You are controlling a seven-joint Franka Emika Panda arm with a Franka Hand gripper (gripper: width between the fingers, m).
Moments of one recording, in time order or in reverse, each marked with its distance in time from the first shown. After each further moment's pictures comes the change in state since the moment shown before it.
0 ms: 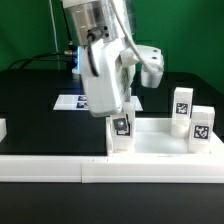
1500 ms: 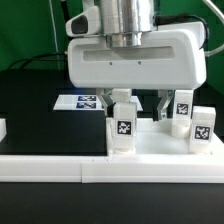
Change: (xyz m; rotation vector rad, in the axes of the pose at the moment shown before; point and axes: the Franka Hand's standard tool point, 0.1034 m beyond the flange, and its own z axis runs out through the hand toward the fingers) arm -0.010 0.005 -0.002 -0.032 0.155 -1.506
